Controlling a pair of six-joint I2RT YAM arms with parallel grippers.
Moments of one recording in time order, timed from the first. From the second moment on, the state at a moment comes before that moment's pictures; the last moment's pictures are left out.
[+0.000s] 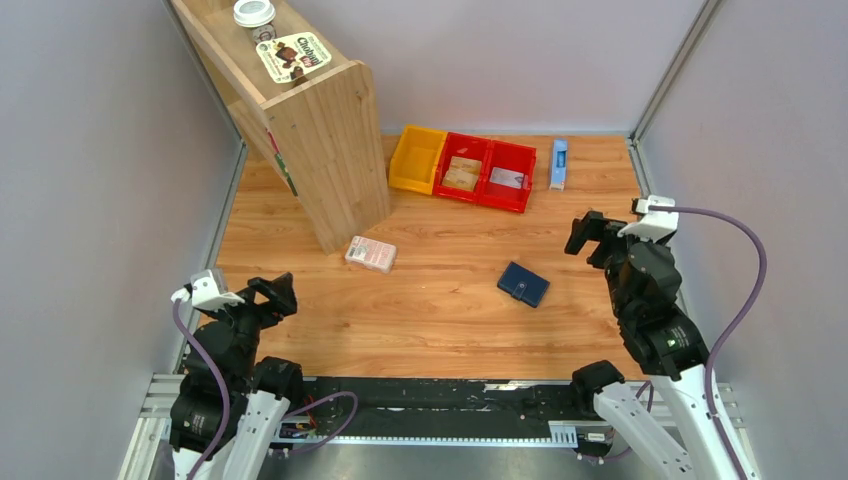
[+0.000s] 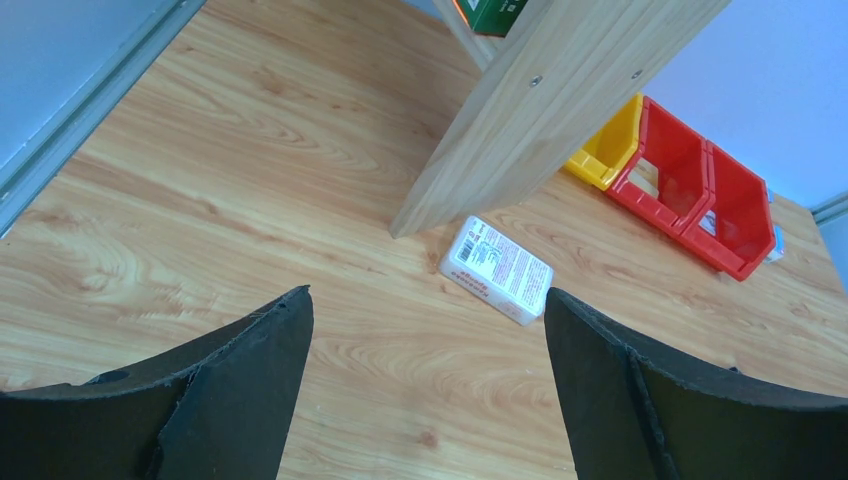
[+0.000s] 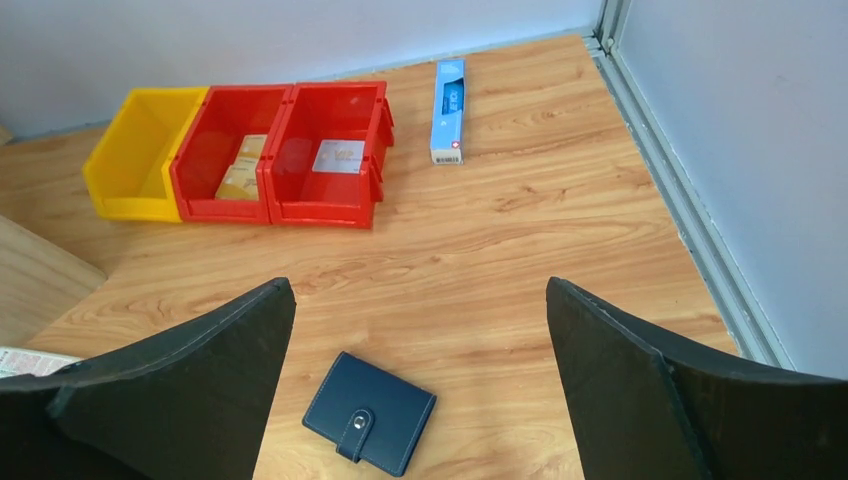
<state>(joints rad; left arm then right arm) -0.24 0.02 0.66 -0.78 -0.31 -0.47 0.35 0.54 0.85 -0.46 0.45 0.21</state>
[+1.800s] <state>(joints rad) -0.24 0.46 0.66 -0.78 -0.12 -0.48 0.64 1.51 0.88 -0.49 -0.29 0.56</state>
